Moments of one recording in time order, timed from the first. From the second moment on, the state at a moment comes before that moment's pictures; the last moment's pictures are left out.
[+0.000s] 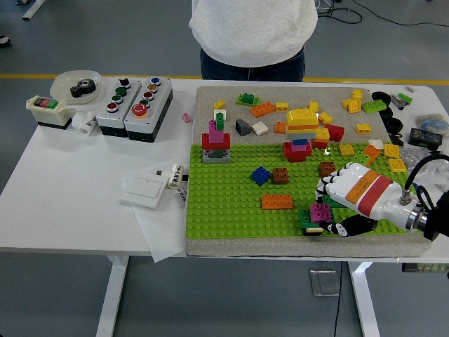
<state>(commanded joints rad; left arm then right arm) -0.22 0.13 -0.37 -0.25 0.93 0.21 0.15 0.48 -0.72 0.69 1.55 -2.27 -0.13 0.16</state>
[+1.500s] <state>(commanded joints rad) -0.22 0.13 -0.36 -0.25 0.92 0.20 0.15 0.48 -0.72 0.68 1.54 -2.27 -0.13 0.17</state>
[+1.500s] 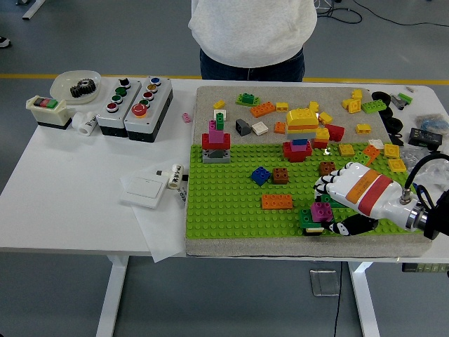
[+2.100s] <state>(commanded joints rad) -0.21 0.12 -0.37 -0.25 0.94 0.20 0.15 0.47 -0.72 0.69 1.56 -2.27 -0.15 0.18</state>
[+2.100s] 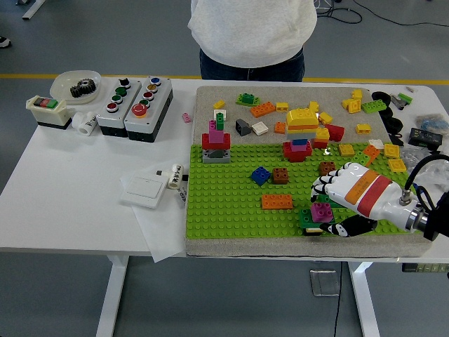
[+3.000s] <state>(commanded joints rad) -0.21 0.12 -0.37 -0.25 0.93 0.20 0.15 0.34 -0.74 0.86 1.63 -2.10 -0.32 0.18</state>
